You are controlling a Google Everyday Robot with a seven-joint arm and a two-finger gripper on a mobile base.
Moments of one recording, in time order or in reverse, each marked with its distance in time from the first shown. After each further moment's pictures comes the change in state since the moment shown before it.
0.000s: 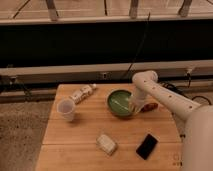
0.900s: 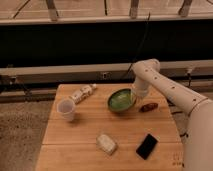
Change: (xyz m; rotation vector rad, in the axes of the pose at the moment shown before) arm 0.007 -0.009 -0.071 -0.004 0.041 -0.034
